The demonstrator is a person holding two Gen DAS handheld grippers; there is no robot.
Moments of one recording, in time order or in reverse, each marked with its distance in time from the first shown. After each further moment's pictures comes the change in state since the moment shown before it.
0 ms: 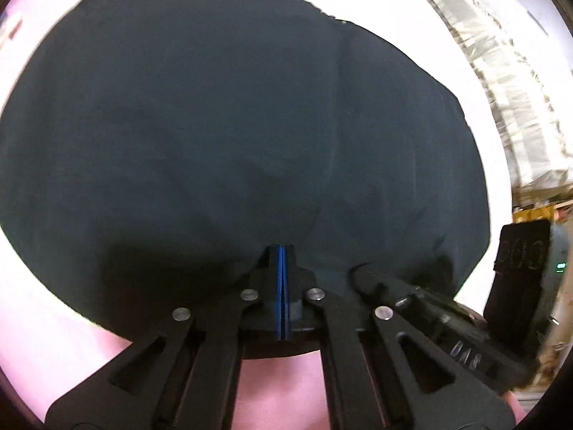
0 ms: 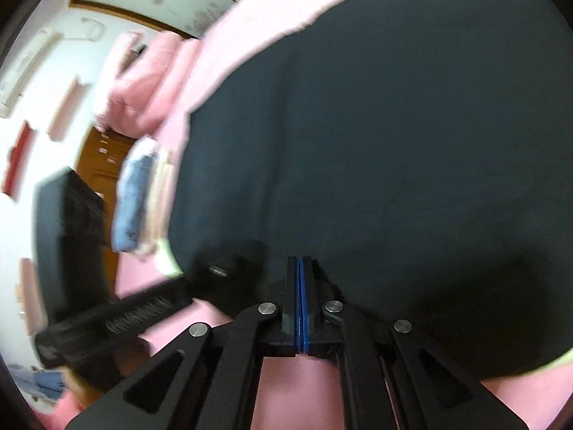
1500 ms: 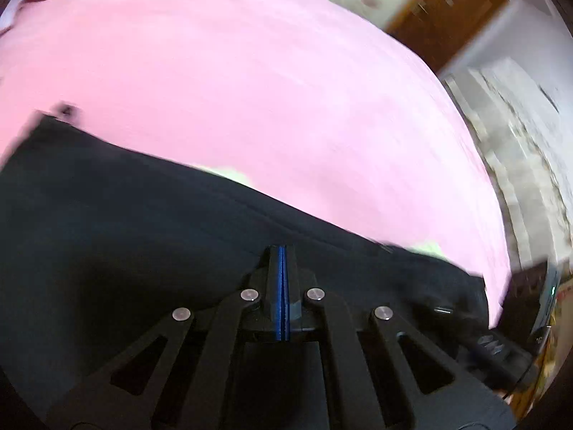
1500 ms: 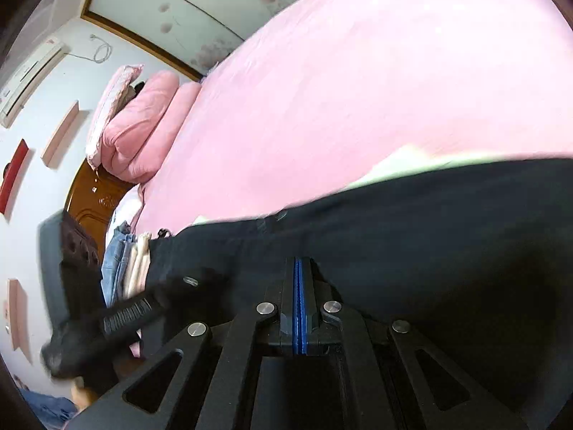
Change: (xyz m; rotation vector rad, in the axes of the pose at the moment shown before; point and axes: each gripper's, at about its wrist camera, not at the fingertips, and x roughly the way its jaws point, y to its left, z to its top) left arm 0.022 0.079 0.133 -0.106 -0.349 0.031; right arm 0.064 -0.102 0.128 -0.041 -0.221 0.005
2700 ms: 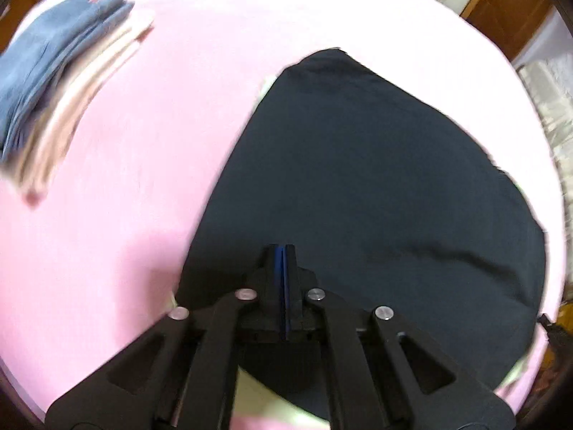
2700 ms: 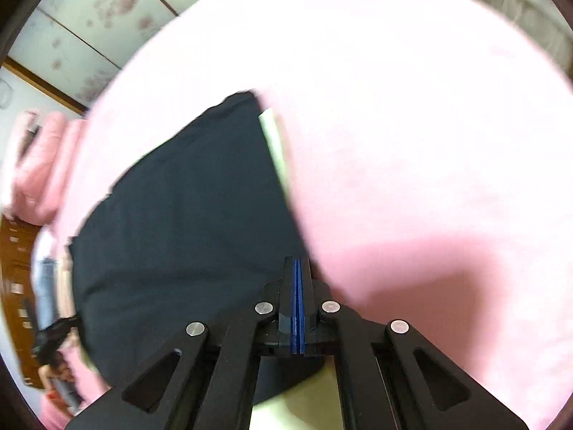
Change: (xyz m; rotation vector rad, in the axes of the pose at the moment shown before) left arm -0.072 0.121 -0.093 -0.066 0.135 0.268; right arm -0.131 -0.092 -0.098 0.187 -0.010 -0.547
